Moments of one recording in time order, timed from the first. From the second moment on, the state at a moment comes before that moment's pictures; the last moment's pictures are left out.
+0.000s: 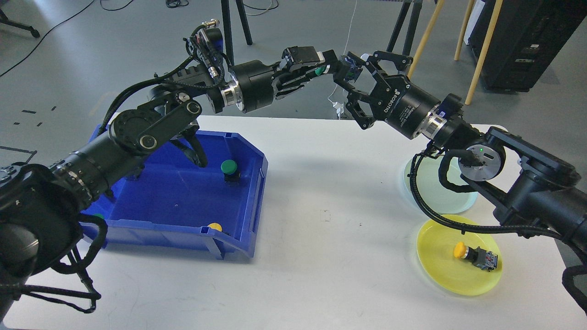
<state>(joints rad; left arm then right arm) -1.10 0.11 -0.48 -0.64 1.00 -0.49 -0.49 0.86 -0.38 0.52 1.03 0.03 0.47 0.17</state>
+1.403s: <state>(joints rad) -1.05 0.17 -0.50 -0.55 0.68 -0.49 -0.49 0.49 -0.52 0.78 1.01 0.20 0.19 0.14</state>
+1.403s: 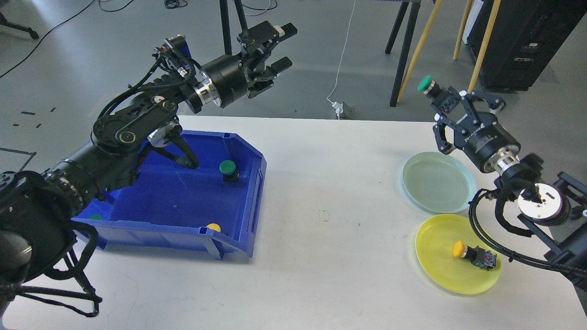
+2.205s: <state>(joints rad) -1.00 0.33 -0.50 -0.54 0.46 -0.49 -0.49 0.45 -0.46 0.93 0.97 0.23 0.06 0.02</state>
